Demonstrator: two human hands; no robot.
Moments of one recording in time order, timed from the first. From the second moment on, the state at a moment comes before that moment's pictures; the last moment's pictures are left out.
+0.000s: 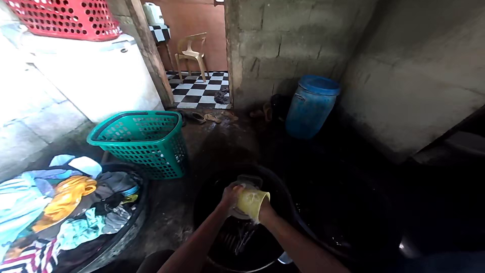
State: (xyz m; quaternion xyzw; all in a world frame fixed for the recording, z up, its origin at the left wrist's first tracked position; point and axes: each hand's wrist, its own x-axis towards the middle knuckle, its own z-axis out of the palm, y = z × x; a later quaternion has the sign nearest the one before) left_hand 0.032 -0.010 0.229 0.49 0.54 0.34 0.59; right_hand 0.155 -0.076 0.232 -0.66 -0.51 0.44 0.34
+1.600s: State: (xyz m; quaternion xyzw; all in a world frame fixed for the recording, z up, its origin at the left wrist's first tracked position) left_hand 0.027 -0.002 0.234 0.55 0.57 0.26 0.55; right_hand 0.168 -0.084 0.224 -0.60 -0.58 0.48 0.26
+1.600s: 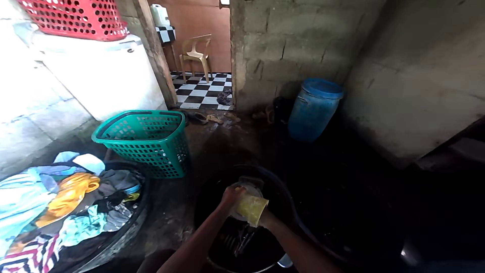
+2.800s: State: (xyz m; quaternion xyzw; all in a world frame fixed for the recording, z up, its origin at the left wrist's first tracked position) left_hand 0.023 -0.020 0.241 0.31 0.38 0.35 0.80; right_hand 0.133 -0.021 0.234 -0.57 -0.48 0.15 0.64
